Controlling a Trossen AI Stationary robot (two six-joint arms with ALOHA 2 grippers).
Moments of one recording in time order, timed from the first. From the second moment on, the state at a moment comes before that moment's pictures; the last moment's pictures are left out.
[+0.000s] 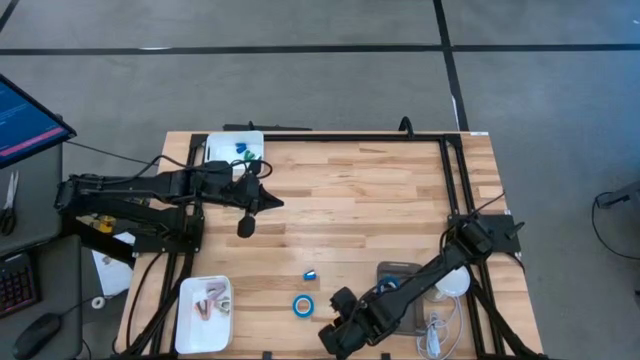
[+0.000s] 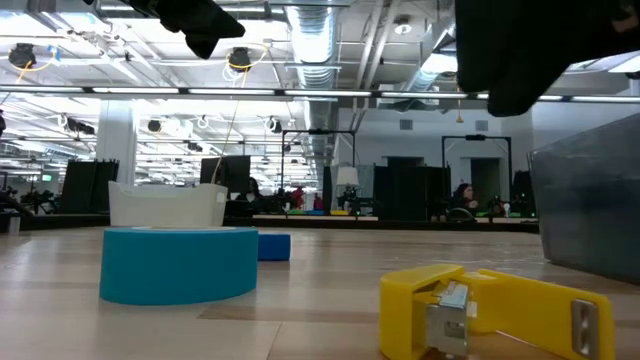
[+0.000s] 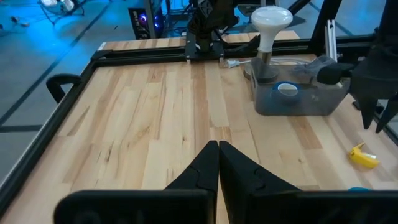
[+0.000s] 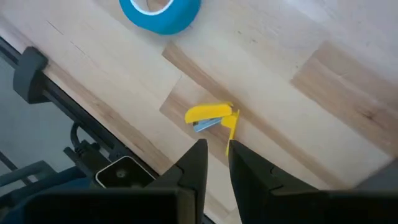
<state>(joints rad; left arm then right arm) 0.07 0.93 0.76 -0.22 0.05 0.09 0.65 2.18 1.82 -0.90 0.17 1.59</state>
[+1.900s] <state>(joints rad) 0.07 0.93 0.76 -0.22 0.05 0.10 0.61 2.26 1.79 -0.73 0.02 1.36</state>
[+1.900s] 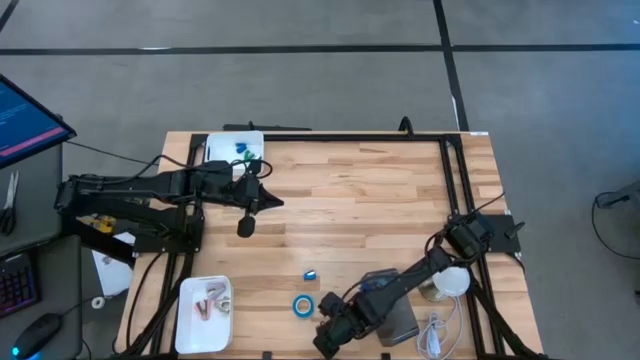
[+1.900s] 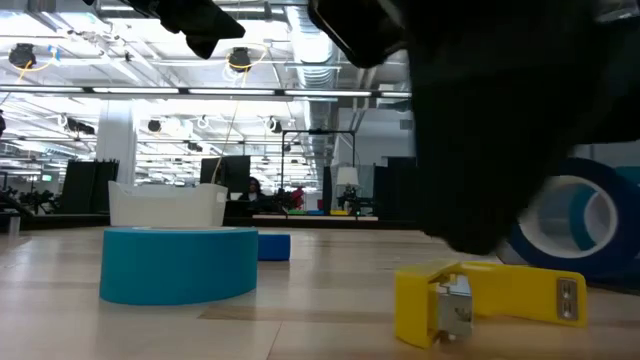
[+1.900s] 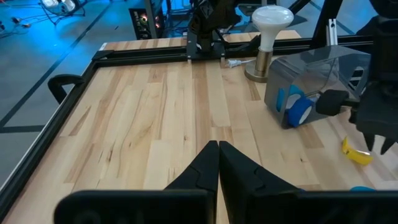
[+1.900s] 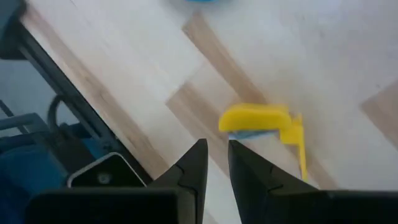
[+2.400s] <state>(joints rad) 0.07 0.93 0.76 -0.22 0.05 0.10 0.60 2.26 1.80 -0.83 0.03 1.25</state>
